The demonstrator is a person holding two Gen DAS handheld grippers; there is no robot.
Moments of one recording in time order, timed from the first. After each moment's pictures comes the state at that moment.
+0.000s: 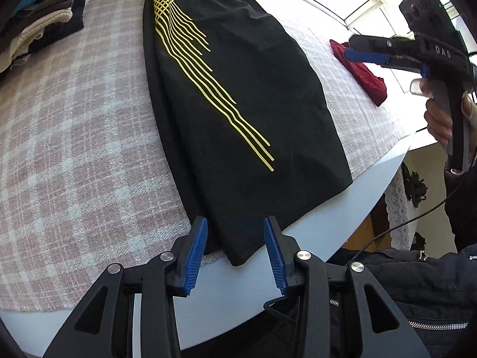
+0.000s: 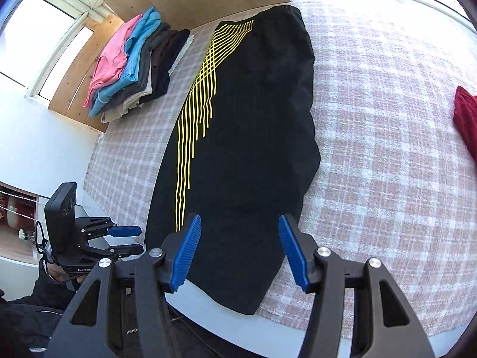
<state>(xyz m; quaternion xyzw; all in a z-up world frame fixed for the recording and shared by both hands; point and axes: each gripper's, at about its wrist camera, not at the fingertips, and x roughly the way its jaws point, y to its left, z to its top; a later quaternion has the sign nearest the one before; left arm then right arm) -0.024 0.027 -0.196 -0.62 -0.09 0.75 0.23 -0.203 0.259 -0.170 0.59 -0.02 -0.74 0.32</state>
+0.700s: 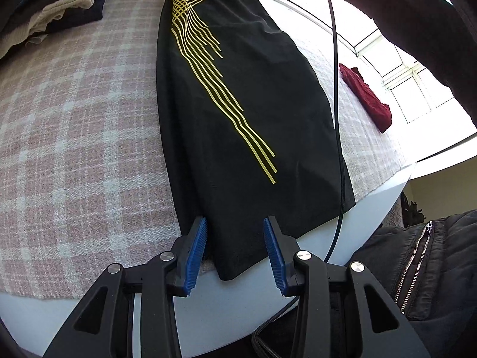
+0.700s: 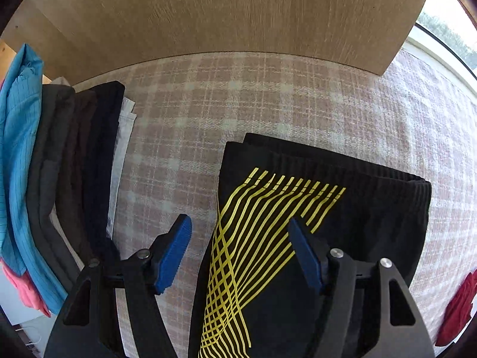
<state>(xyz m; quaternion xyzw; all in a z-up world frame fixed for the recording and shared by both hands) -0.027 0.025 -0.209 -0.58 -0.14 0.78 0.19 -0.485 0.033 -0.225 0.66 0.06 -0.73 0.18</state>
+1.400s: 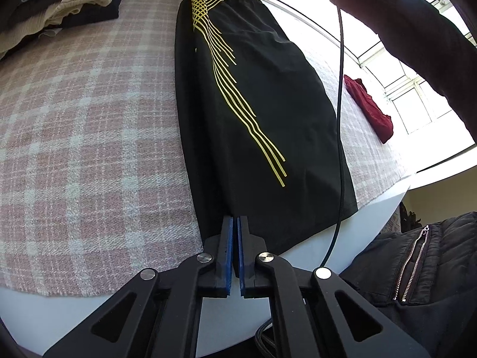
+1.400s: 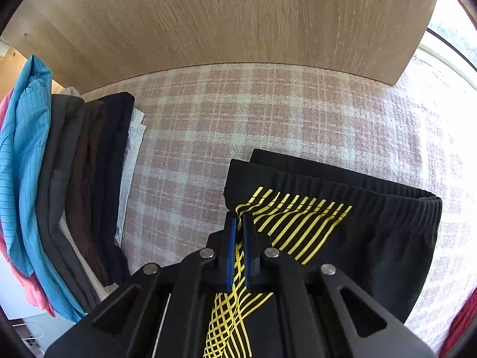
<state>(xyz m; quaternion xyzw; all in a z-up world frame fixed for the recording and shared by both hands) -0.018 0.002 -0.205 -0.57 -0.16 0.79 0.18 -0.476 0.045 -0.224 0.65 0.03 -0.72 0.22</state>
